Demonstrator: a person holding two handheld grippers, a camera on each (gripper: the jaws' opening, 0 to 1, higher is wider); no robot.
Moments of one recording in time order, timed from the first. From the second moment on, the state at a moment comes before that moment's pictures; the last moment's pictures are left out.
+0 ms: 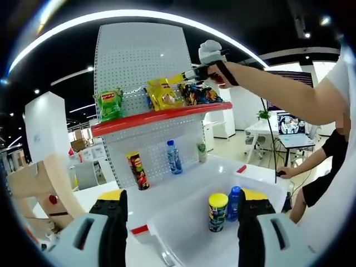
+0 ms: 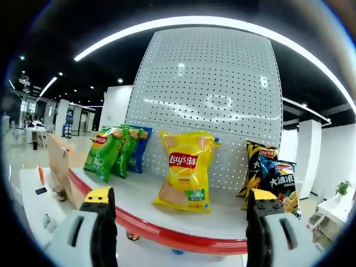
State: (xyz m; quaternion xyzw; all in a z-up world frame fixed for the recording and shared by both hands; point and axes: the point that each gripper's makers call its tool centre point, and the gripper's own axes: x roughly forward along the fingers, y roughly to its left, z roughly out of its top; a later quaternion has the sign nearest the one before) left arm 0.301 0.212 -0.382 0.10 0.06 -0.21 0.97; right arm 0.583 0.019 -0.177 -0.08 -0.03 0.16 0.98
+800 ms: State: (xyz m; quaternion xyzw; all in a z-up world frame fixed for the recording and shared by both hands) left arm 0.311 0.172 -0.394 0.10 0.08 -0.24 0.96; right arm 0.520 0.004 -0.234 -0.13 -0.02 0.24 0.96
